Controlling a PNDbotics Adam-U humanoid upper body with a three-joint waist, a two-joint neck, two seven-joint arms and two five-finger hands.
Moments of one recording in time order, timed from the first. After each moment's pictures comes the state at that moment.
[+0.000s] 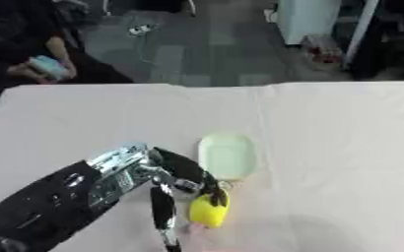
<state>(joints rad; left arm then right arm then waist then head) -0.51 0.67 -0.61 -1.57 -0.63 -0.31 -0.75 0.03 -0.38 0.05 -1.99 0.18 -0.73 -0.23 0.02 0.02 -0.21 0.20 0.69</state>
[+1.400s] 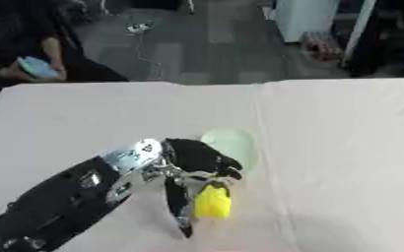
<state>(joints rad) -0.56 0.57 -0.61 -1.46 -0.91 -0.36 -0.44 0.02 -0.40 0.04 -1.99 0.14 -0.74 -0.21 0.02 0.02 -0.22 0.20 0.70</state>
